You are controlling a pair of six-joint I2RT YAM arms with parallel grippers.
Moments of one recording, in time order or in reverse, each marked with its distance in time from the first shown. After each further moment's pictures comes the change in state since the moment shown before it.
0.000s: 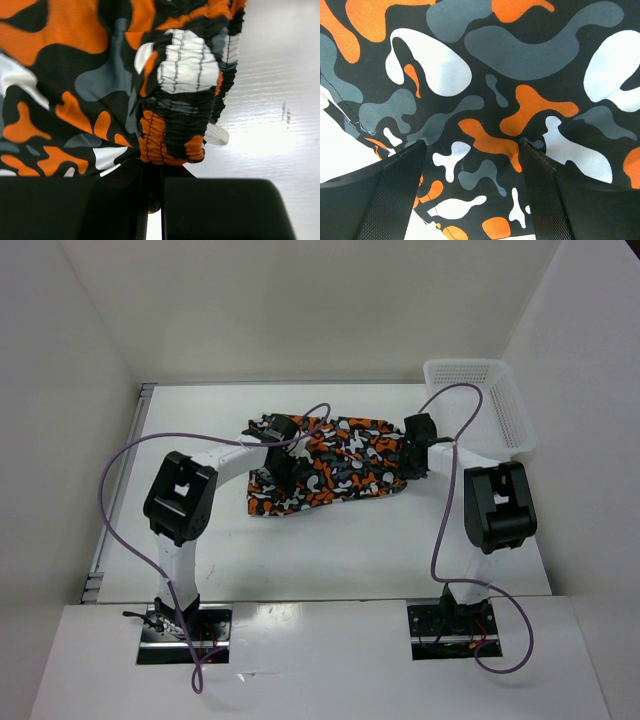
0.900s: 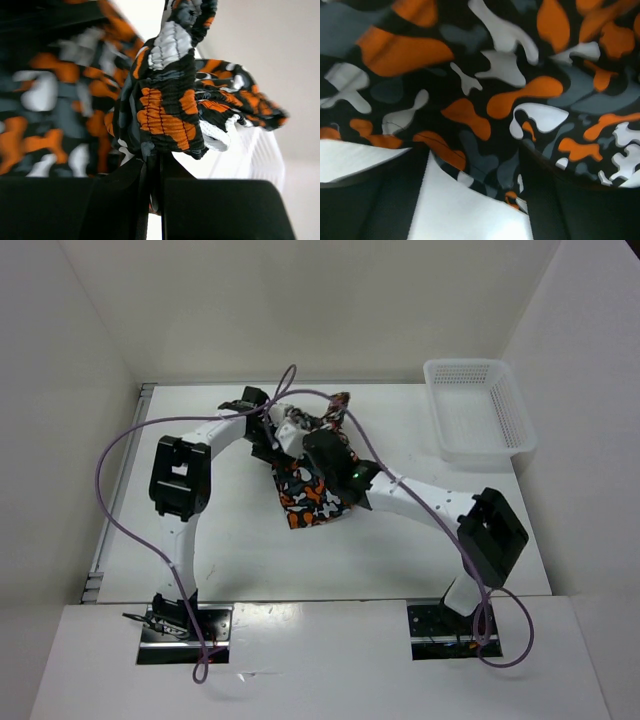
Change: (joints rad) left arm 0.216 0.208 0.311 -0.069 0.466 0.000; right arm 0.668 -0.147 0.134 0.290 0.437 -1.004
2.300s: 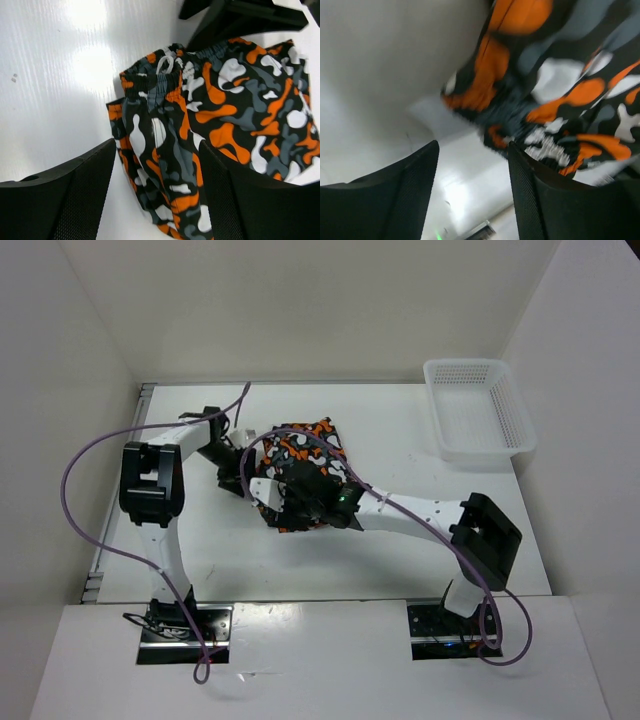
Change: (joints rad) left arm 0.182 -0.135 -0.203 -0.243 0.118 -0.014; right arm 0.190 -0.011 -0.065 -0.164 -0.552 0.060
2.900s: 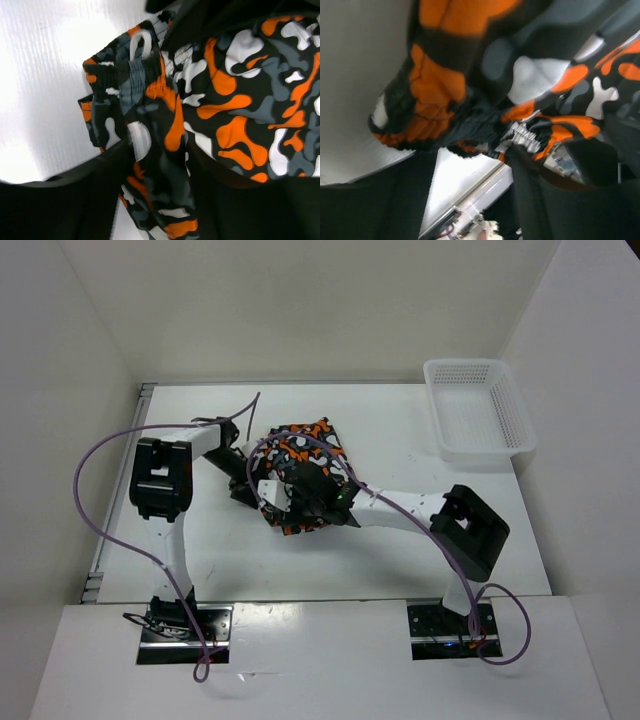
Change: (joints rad) left arm -0.020 0.077 -0.032 -0.098 0.205 -0.006; right arm -0.060 0.102 -0.044 0.069 -0.010 -0.041
